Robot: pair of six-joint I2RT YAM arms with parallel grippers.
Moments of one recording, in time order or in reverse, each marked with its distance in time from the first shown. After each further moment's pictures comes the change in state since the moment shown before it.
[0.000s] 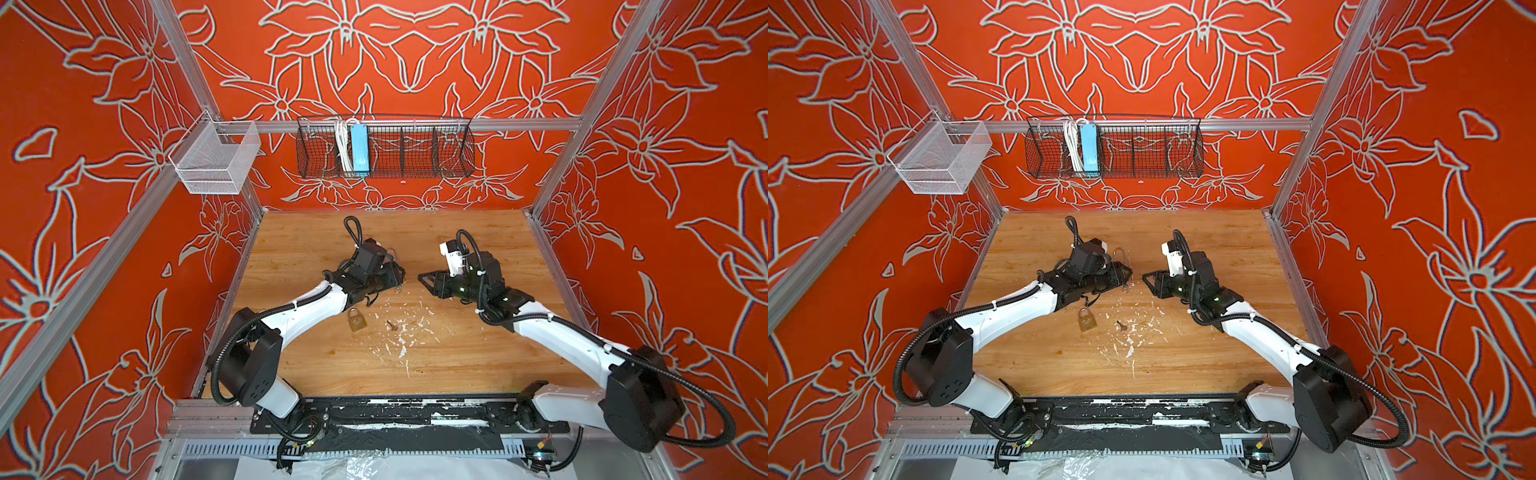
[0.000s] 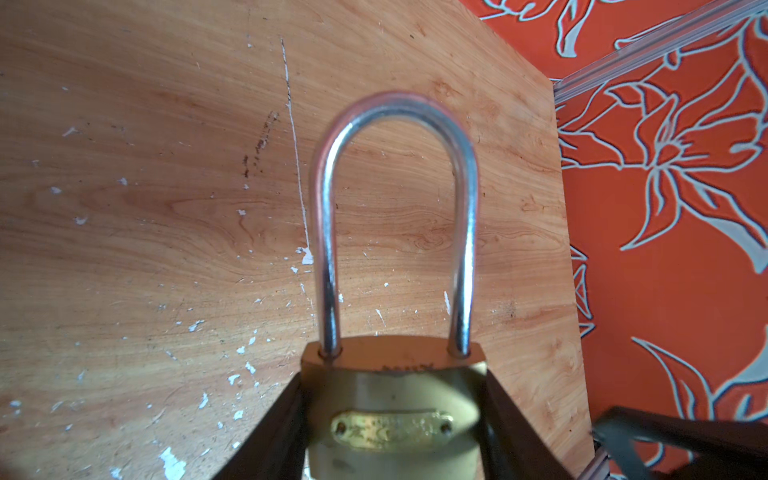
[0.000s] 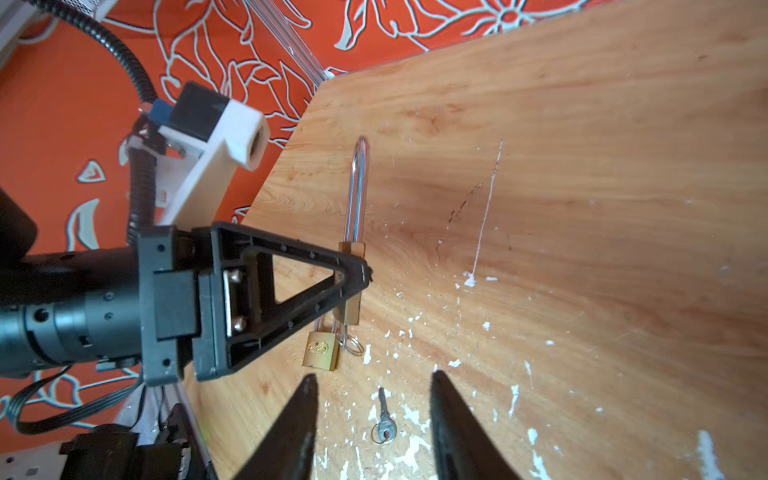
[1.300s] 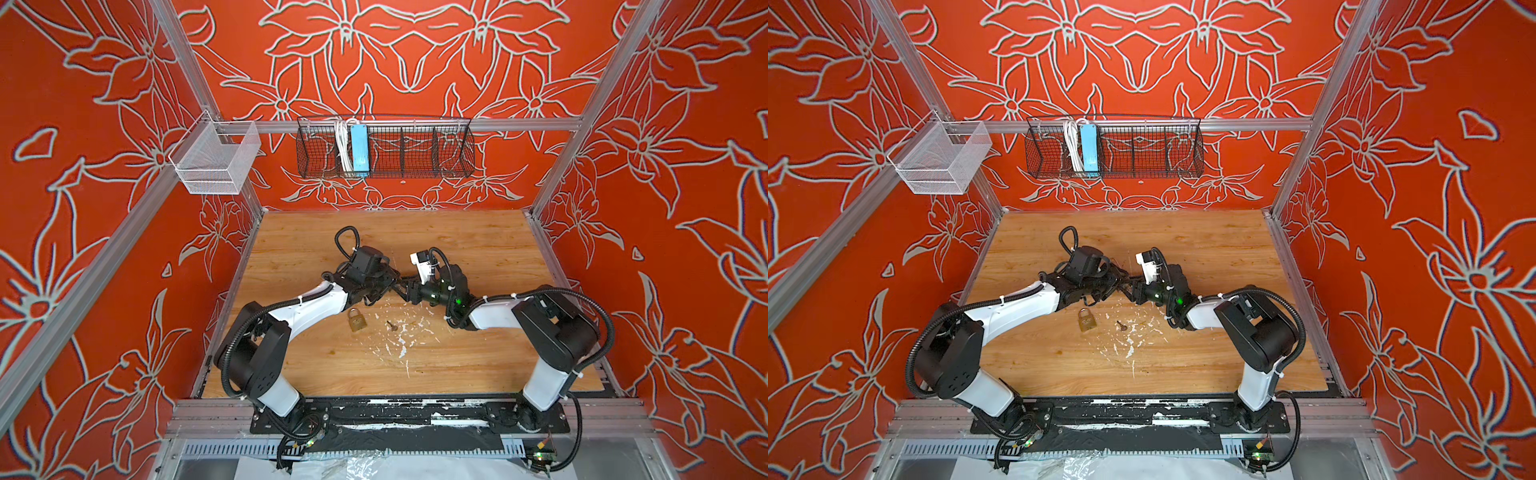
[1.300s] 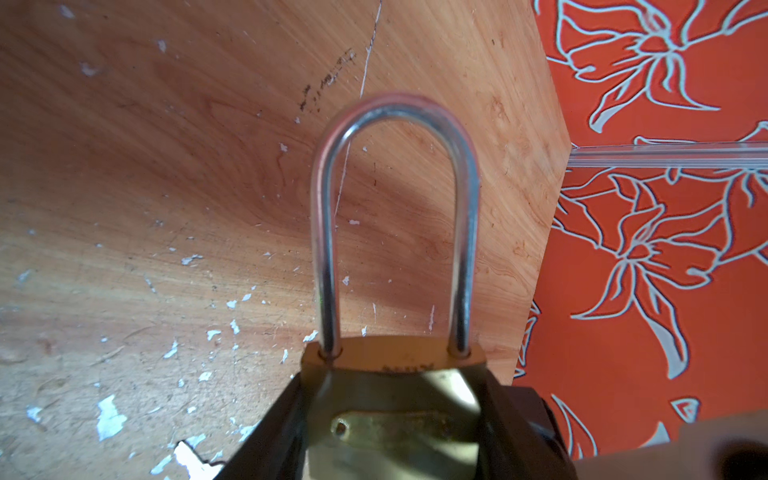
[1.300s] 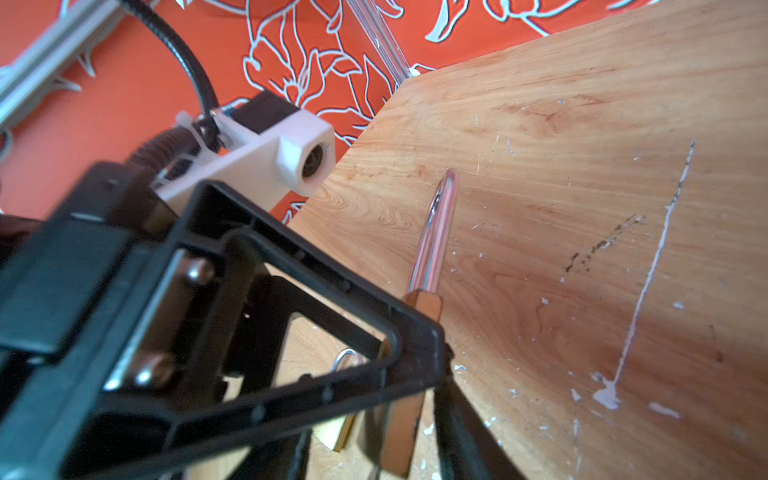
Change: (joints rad) left arm 0.038 0.044 -0.050 0.042 0.050 -0.368; right arm 0.073 0.521 -0.037 0.770 -0.148 0.092
